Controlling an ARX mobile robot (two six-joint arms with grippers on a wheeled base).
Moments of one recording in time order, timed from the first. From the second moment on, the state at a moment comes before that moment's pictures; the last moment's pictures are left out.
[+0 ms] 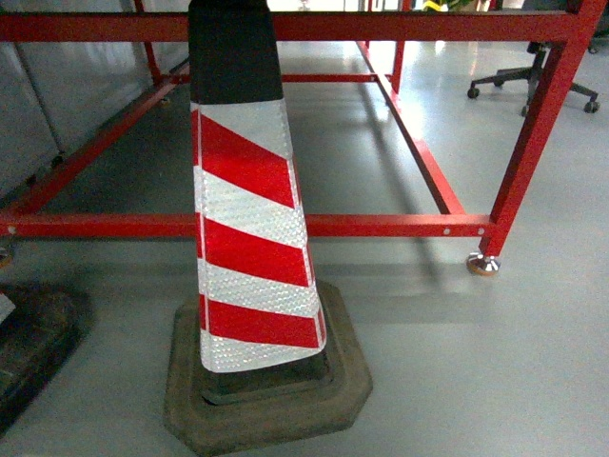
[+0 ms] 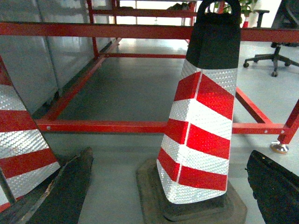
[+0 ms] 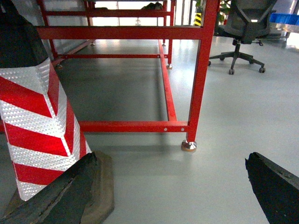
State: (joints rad) left arm 0.00 0.01 0.01 0.00 0.00 -0.01; right arm 0.00 0.01 0.01 -0.01 0.00 0.00
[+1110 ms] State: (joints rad) left arm 0.00 0.01 0.01 0.00 0.00 -0.01; right arm 0.00 0.01 0.01 -0.01 0.00 0.00
